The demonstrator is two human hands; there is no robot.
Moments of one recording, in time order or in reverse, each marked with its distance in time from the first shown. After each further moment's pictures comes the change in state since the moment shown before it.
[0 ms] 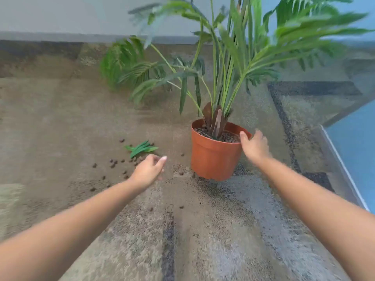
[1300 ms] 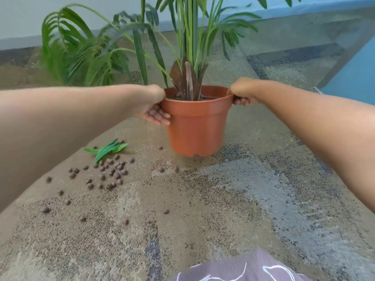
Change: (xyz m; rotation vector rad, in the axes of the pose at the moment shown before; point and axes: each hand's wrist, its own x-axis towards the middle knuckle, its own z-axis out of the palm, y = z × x) left_hand 0.120 0.126 0.033 0.083 -0.118 -0.047; right_hand 0.095 -0.008 -0.017 -0.034 -0.287 -0.106
